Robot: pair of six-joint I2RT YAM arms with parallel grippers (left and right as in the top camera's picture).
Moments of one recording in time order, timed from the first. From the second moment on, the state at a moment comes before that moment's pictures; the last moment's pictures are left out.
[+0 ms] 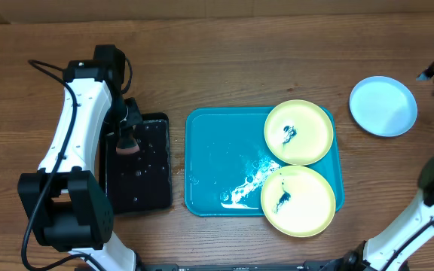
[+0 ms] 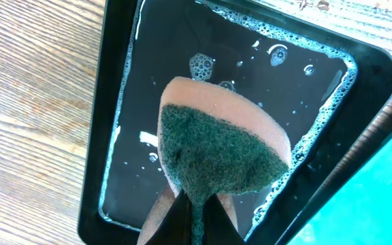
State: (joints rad) left arm 0.02 1.83 1.56 -1.30 -0.11 -0.40; right arm -0.50 2.12 2.21 -1.42 -0.28 0.30
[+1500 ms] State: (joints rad) left arm -0.29 1.83 1.23 -1.01 -0.17 -0.42; right arm 0.00 2.02 2.25 -1.61 -0.41 0.11
